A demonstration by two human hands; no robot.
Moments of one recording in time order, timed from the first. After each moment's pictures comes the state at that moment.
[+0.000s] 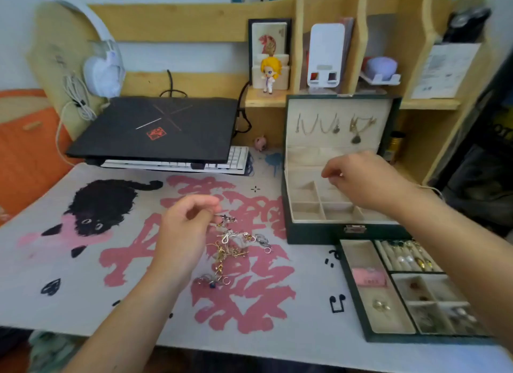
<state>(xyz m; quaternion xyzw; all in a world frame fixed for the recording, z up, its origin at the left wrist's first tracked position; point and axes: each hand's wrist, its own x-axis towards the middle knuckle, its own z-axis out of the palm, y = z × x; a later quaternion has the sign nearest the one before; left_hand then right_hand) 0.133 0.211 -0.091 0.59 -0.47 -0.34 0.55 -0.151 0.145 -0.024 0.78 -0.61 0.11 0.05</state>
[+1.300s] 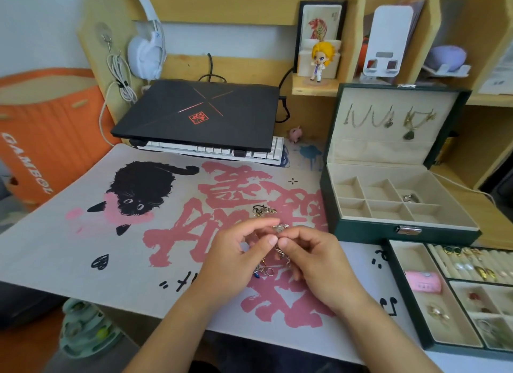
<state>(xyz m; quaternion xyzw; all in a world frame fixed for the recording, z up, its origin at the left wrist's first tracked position) 0.161 0.234 -0.141 0.49 -0.63 -0.37 0.48 -0.012 0.226 -0.131 0.61 -0.43 0.45 -0.48</state>
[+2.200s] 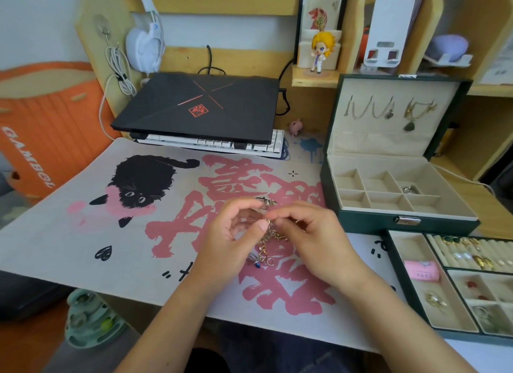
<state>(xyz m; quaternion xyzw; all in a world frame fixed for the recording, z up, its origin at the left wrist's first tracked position) 0.166 0.235 -0.141 0.44 -0.58 -0.40 0.55 -0.009 0.214 -0.116 0.74 -0.42 0.42 -0.31</state>
